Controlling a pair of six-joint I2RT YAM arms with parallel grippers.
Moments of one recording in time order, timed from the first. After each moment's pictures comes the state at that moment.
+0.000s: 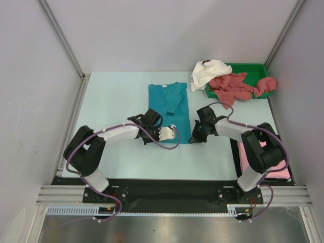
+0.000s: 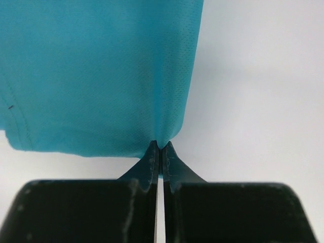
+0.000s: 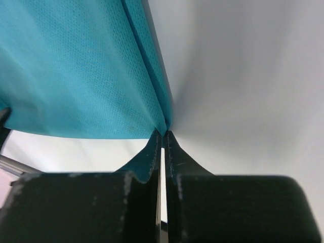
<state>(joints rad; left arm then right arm) -0.68 1.67 0.99 -0.48 0.12 0.84 0.47 1.69 0.92 -0.33 -0.22 0.78</state>
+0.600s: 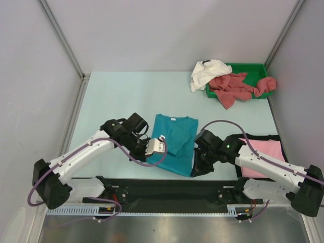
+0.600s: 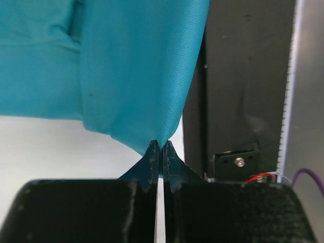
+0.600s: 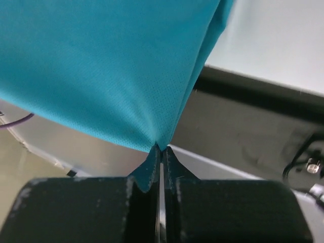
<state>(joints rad) -0.75 1.22 1.03 -1.09 0.47 0.81 0.92 1.07 0.83 -0.91 -0.25 0.97</state>
